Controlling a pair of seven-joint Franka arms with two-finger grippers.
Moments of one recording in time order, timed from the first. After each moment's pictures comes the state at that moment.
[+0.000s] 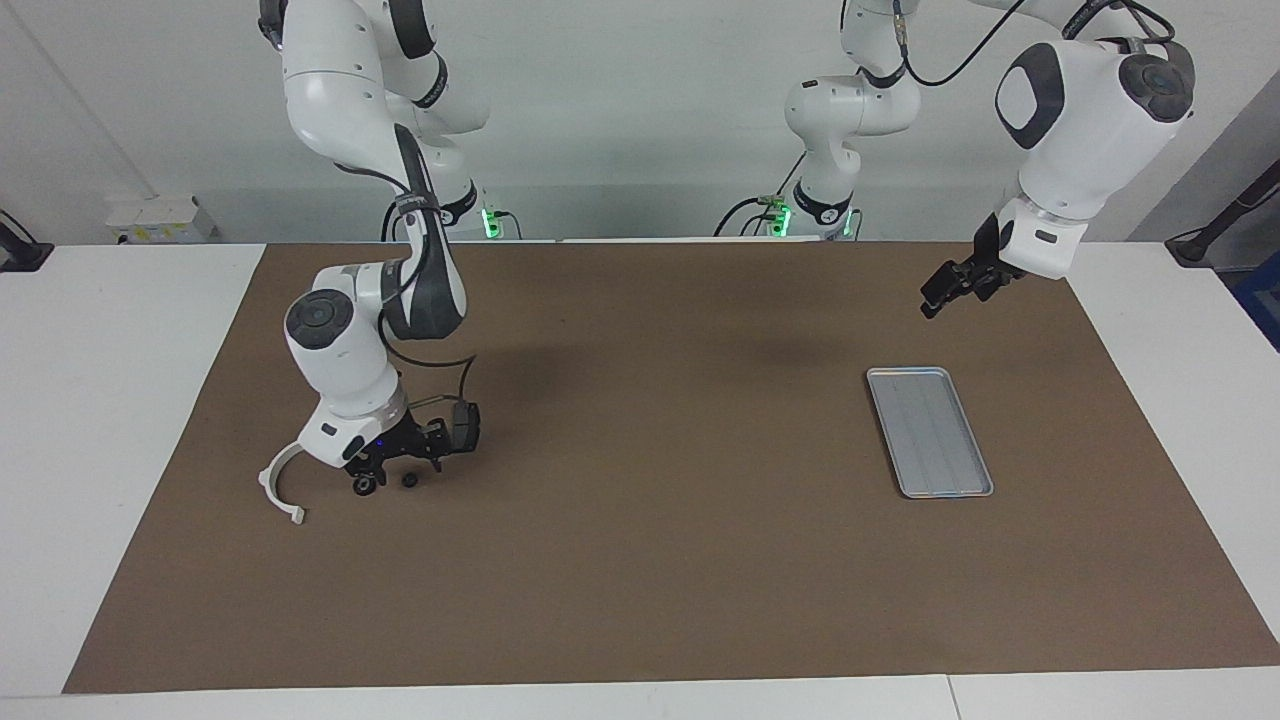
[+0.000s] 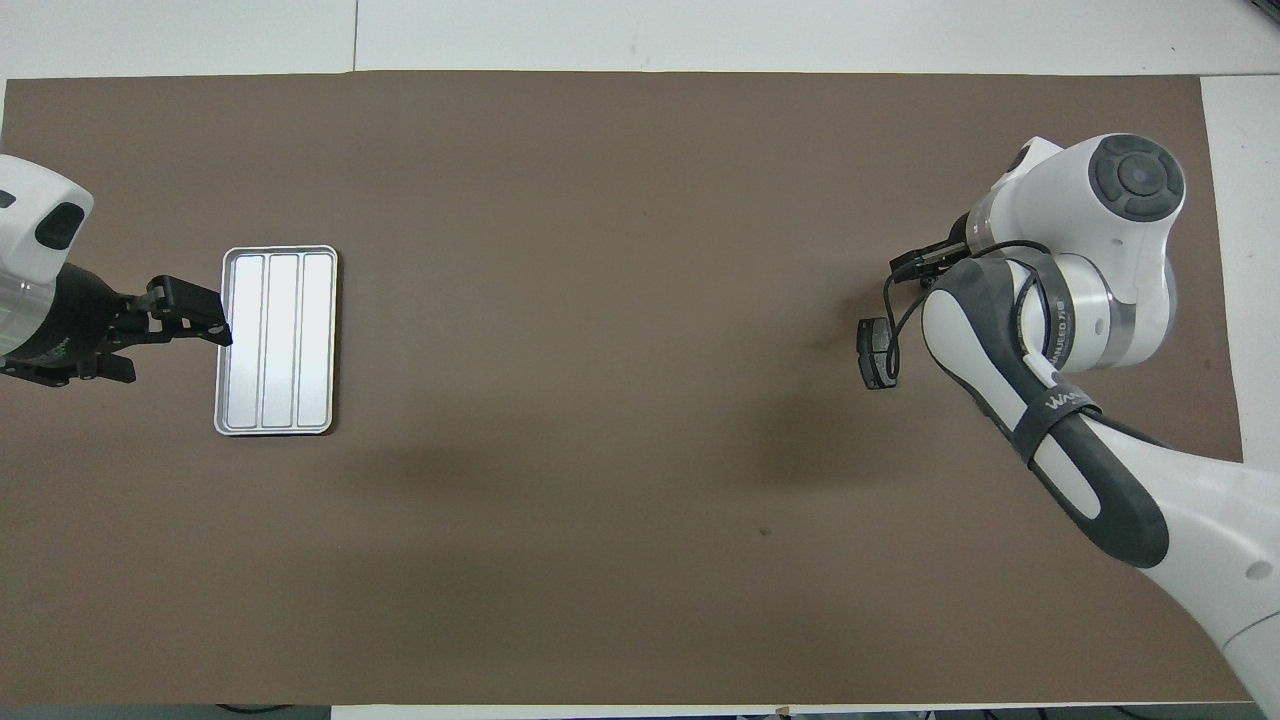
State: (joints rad) left arm -0.02 -0.03 -0.02 -1.80 -0.07 1.68 -0.31; right arm 0.05 0.37 0.02 -1.82 -0.02 2.28 -0.13
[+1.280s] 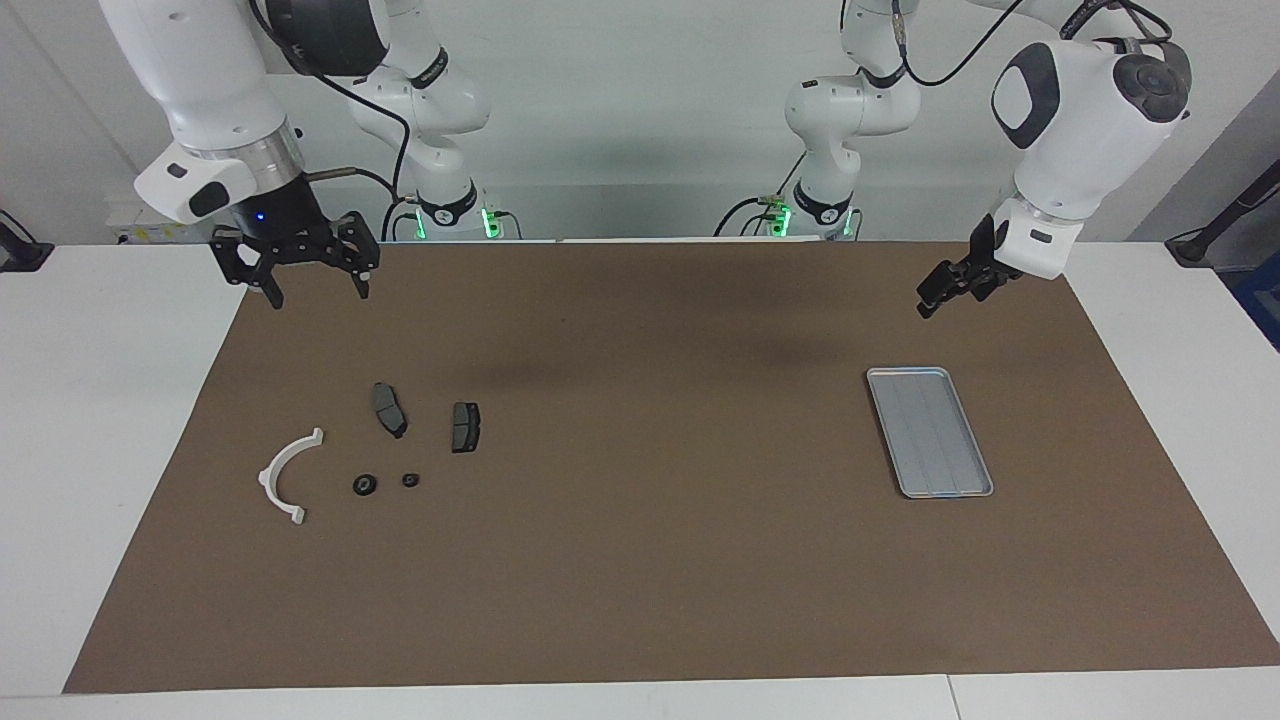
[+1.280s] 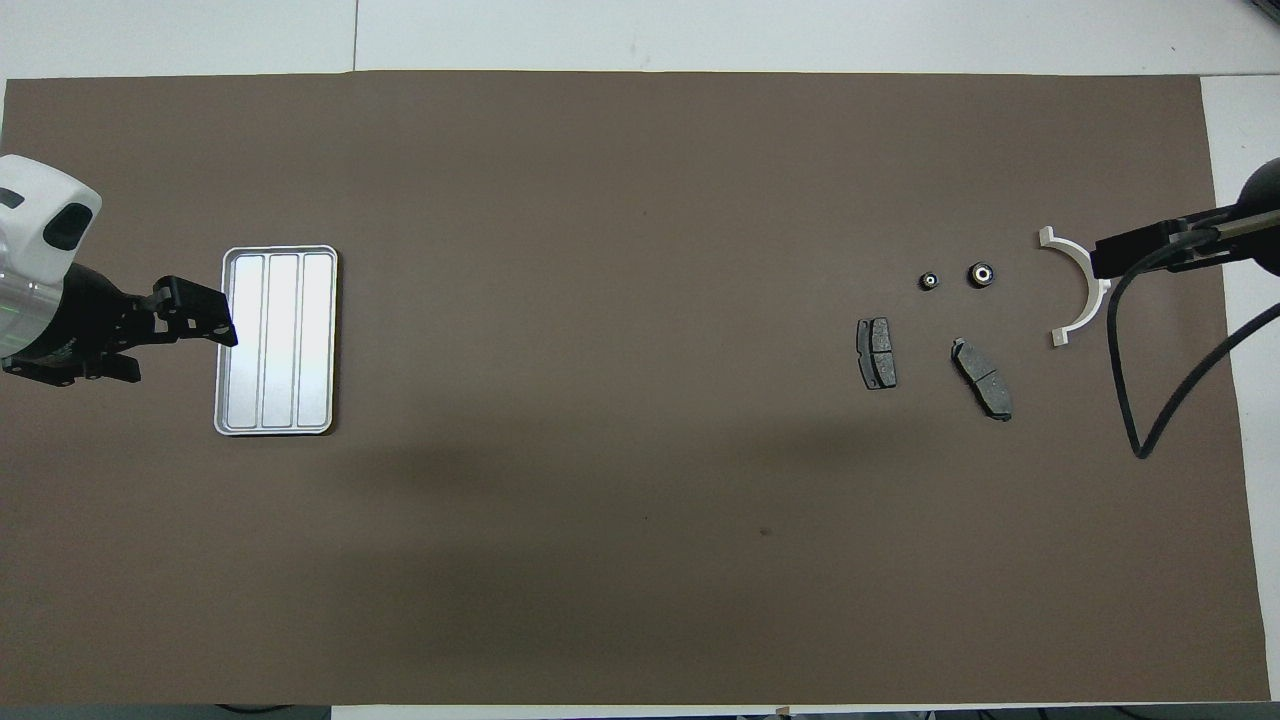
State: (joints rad) left arm -0.02 -0.03 -0.03 -1.80 -0.07 1.68 -0.31; right arm 0.01 0.02 0.00 -1.53 -0.02 1.64 -0.11
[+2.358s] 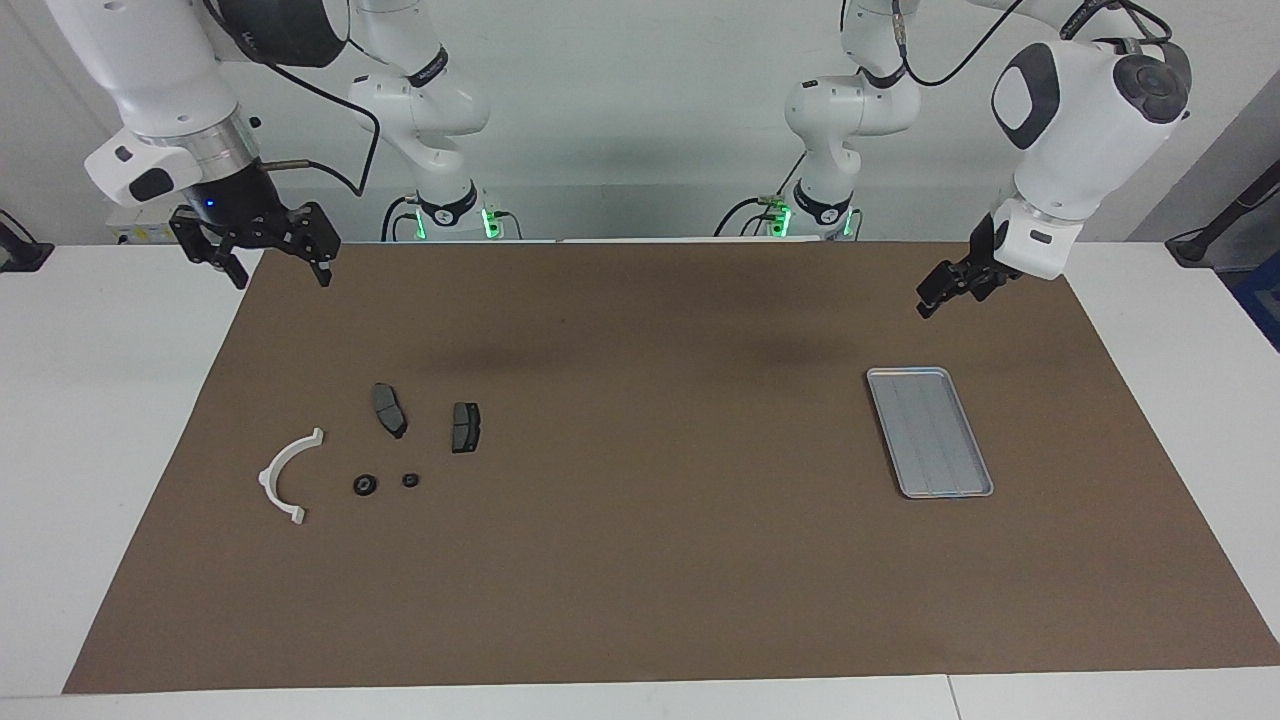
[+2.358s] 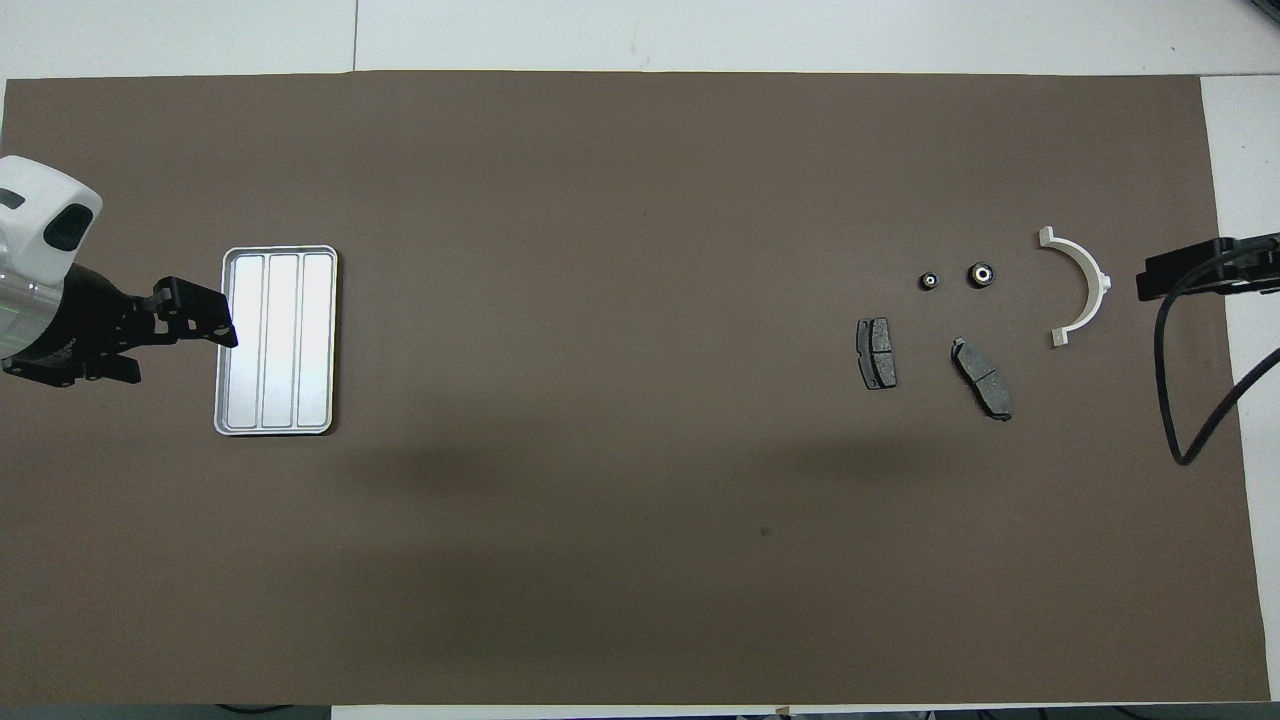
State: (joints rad) left arm -0.02 -0.03 -0.03 -1.80 -0.07 1.68 -0.31; right arm -0.05 -0.01 0.00 -1.58 -0.02 1.61 -0.07
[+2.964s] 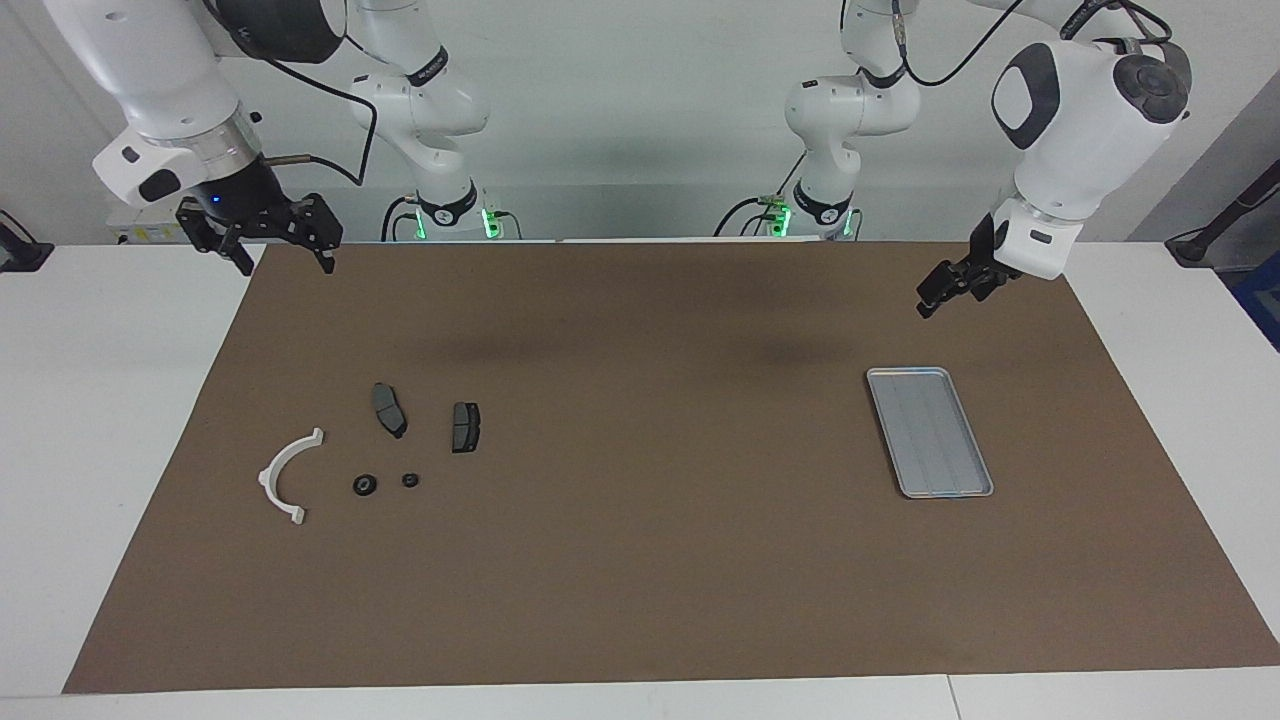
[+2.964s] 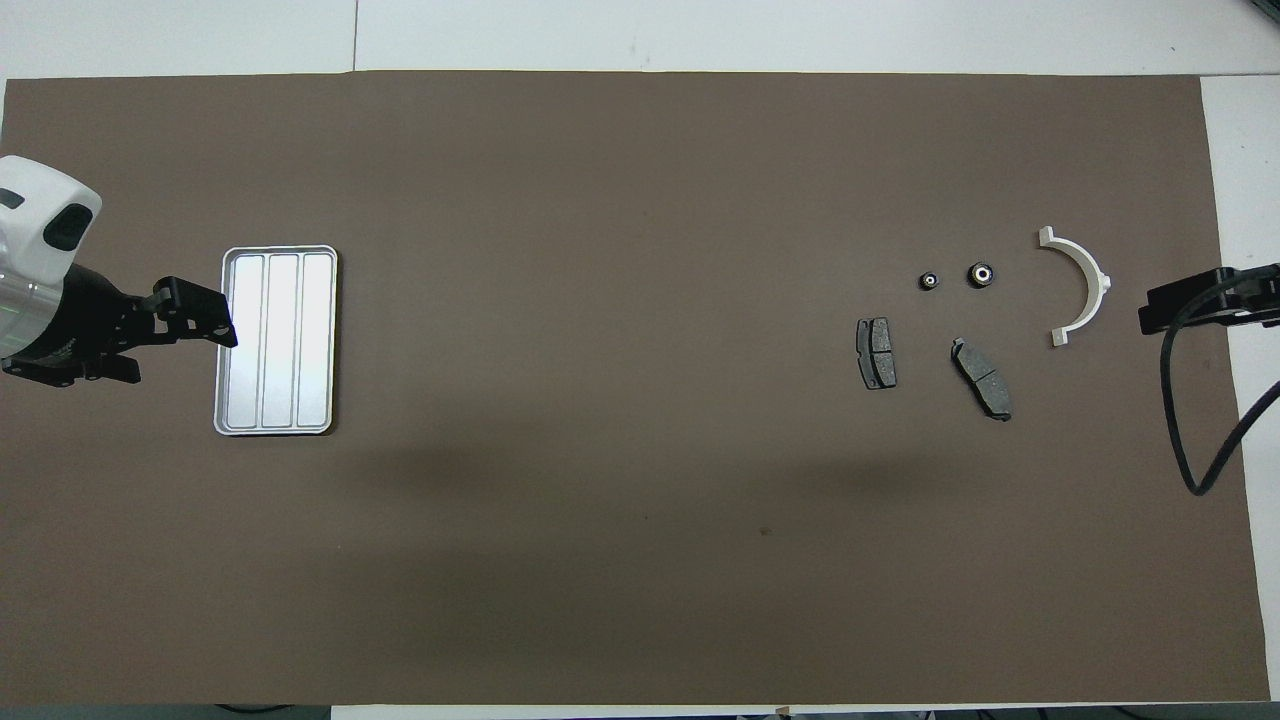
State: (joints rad) left arm -0.02 -0.03 -0.03 -1.80 -0.07 1.68 -0.31; right arm -0.05 -0.02 0.00 -1.59 -0.02 1.53 -0.08
